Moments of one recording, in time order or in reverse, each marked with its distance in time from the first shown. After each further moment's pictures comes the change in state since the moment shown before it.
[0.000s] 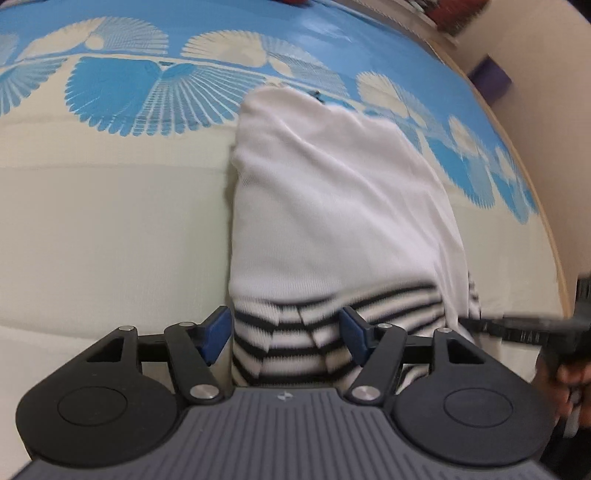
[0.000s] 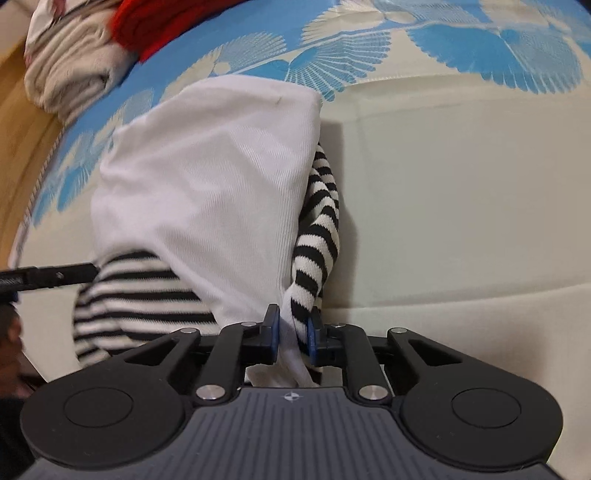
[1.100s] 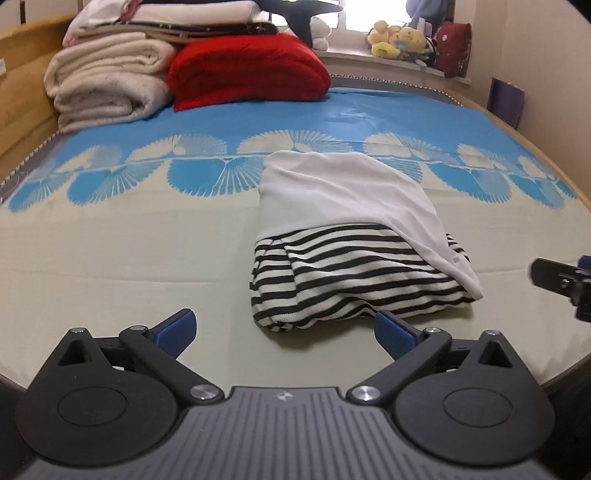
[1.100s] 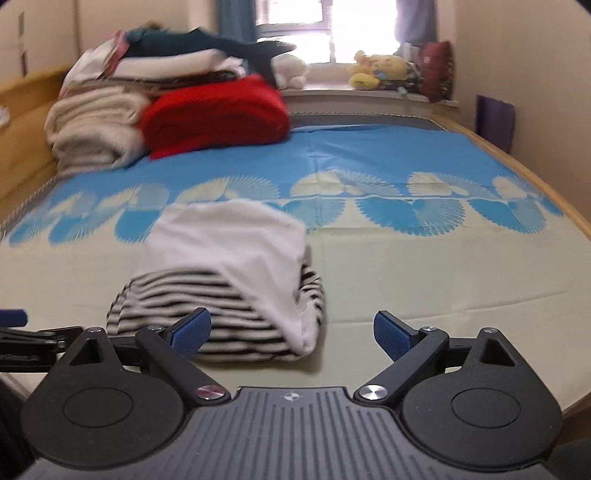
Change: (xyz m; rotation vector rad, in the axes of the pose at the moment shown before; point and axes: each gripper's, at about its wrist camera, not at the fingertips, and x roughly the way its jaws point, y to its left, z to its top) left arm -0.100 -0.128 -0.167 0.126 -0.392 0.397; right arm -0.140 0.096 -0.158 -0.188 -0.531 -0.273
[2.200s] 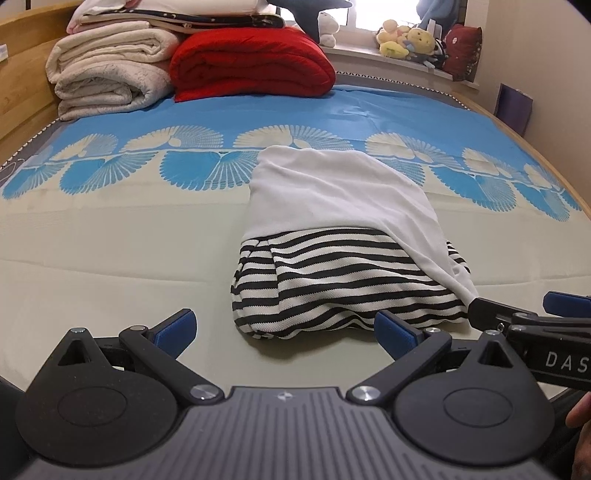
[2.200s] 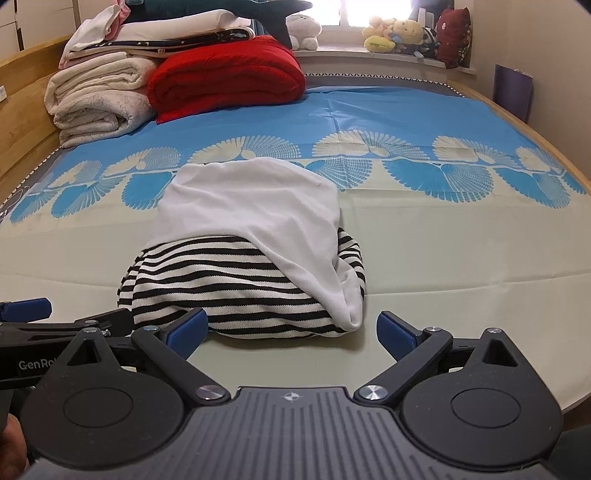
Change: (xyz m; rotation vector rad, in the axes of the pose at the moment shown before) left arm 0.025 -0.002 0.007 -0.065 0.029 -0.020; right arm 0.039 0.031 -0.001 0.014 0.111 0.007
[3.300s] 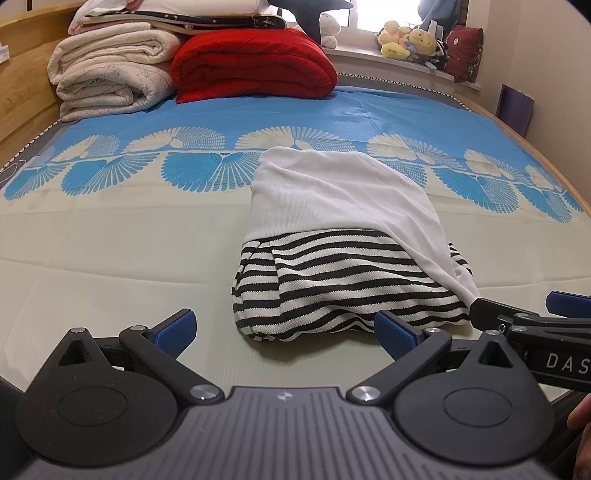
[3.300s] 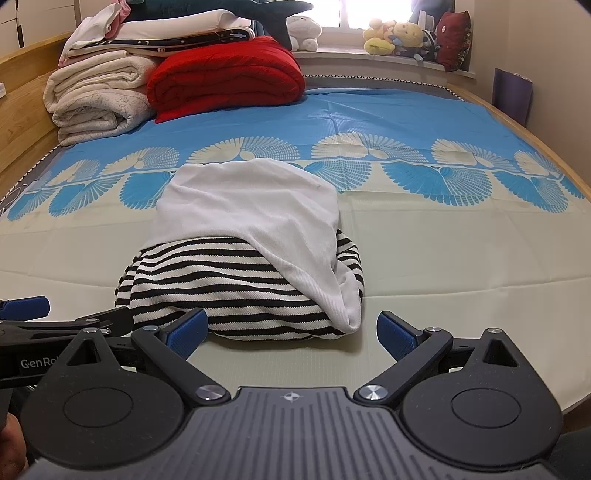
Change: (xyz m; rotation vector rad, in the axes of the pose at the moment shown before) left arm 0.000 0.002 0.000 0.002 -0.007 -0.001; right arm 0.000 -0.001 0.000 -0.008 -0.004 -0.003
